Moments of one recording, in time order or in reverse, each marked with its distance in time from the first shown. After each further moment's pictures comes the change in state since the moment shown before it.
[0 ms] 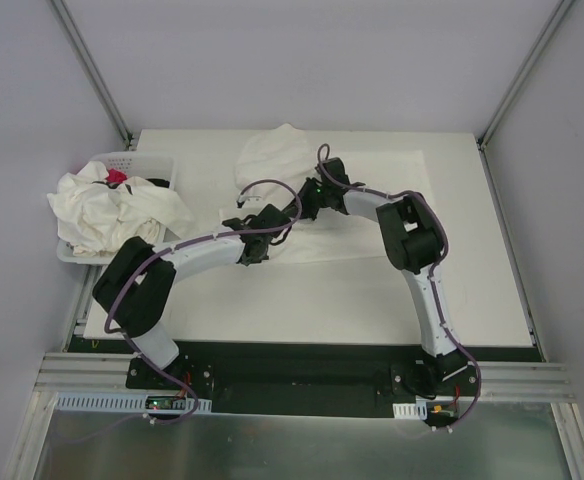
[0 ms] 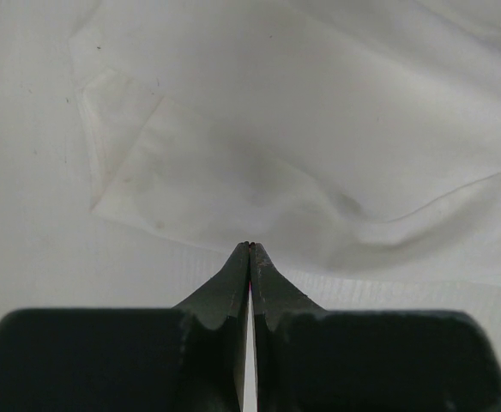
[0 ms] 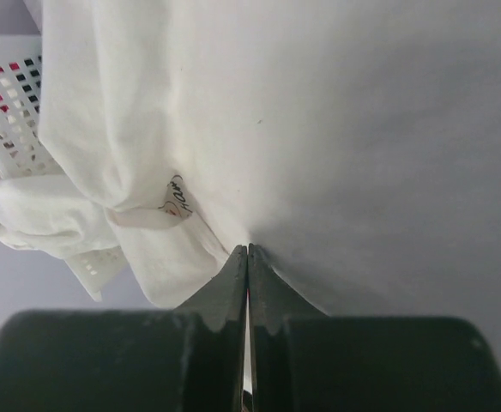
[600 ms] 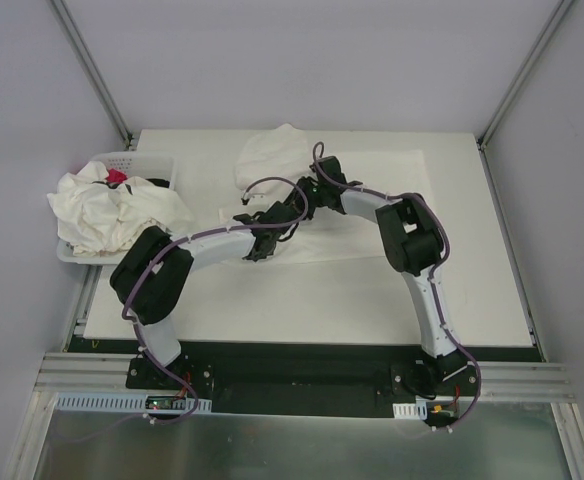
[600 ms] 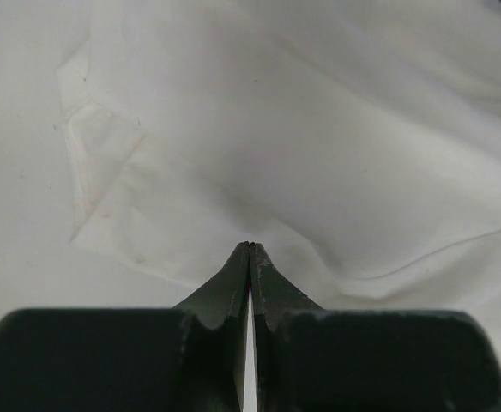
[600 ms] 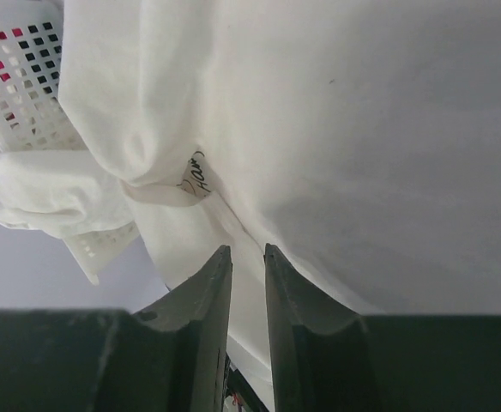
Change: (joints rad) left arm 0.002 0.116 0.066 0.009 -0.049 -0.028; right arm -0.003 -0.027 0.006 -0.027 -0.007 -0.039
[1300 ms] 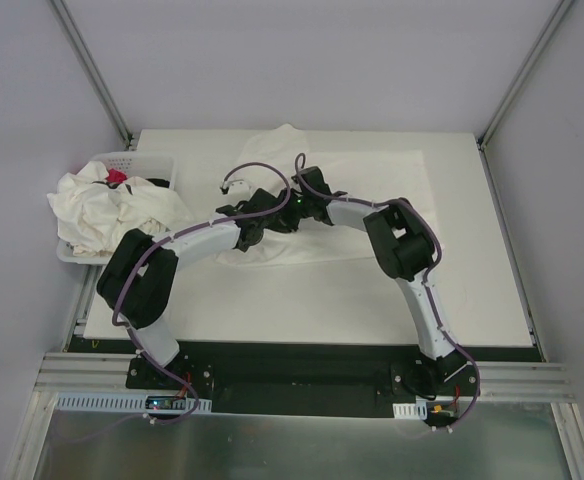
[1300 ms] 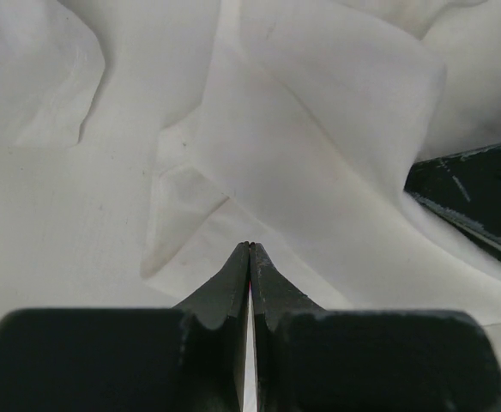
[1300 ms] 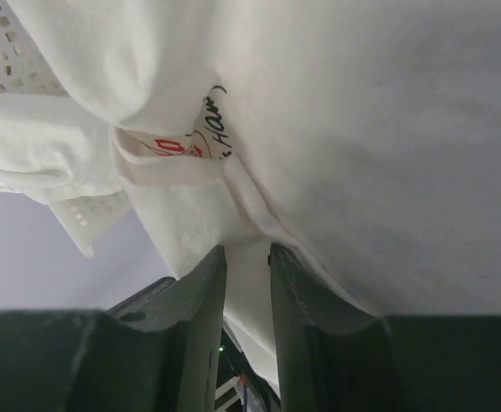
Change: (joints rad) left arm 0.099 -0.061 0.007 0.010 -0.080 -0.021; right arm 0.100 -0.001 -0.041 0.069 -0.025 0.054
